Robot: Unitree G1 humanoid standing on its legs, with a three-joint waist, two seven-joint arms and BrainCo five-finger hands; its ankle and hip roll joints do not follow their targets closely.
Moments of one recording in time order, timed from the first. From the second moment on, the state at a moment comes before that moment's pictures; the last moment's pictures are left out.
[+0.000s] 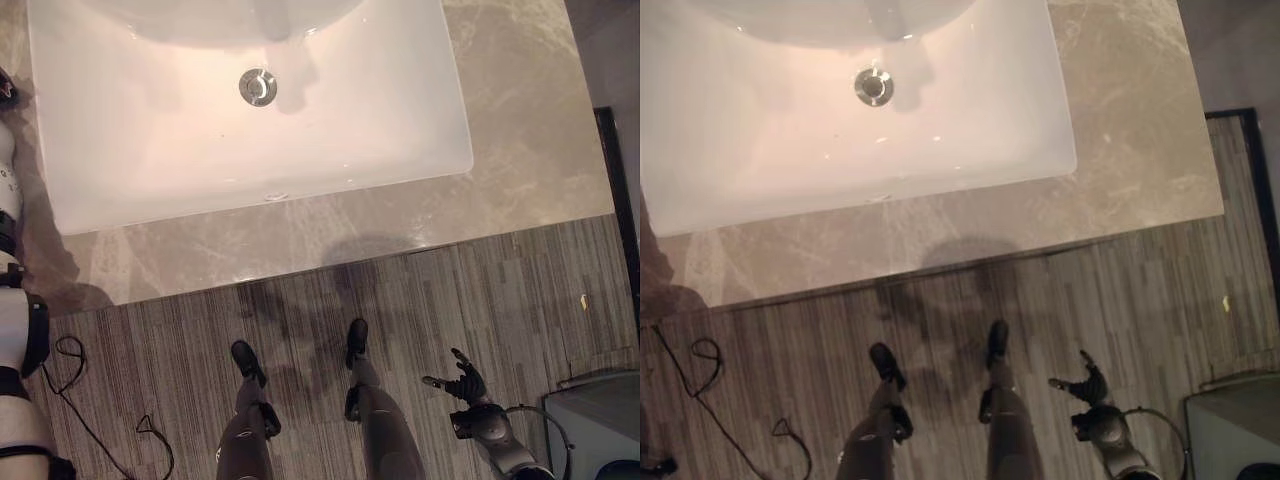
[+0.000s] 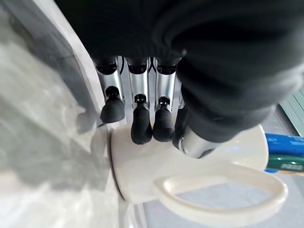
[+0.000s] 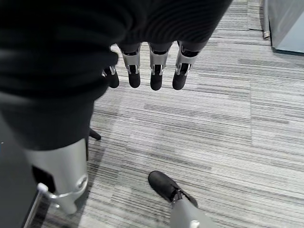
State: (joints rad) left arm -1.29 1.03 -0.34 1.00 -0.75 -0.32 0.36; right arm -0.02 -0.41 0.27 0.79 0.09 -0.21 -0.26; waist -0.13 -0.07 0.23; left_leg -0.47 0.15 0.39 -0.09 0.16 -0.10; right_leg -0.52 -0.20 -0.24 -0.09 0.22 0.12
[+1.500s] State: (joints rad) left arm -0.10 0.54 0.10 -0.11 -0.34 -0.39 0.30; right arm 0.03 -0.36 0.17 1.02 -0.02 -0.12 -0.22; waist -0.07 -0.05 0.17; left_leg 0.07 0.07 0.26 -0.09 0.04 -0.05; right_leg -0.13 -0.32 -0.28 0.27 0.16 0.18
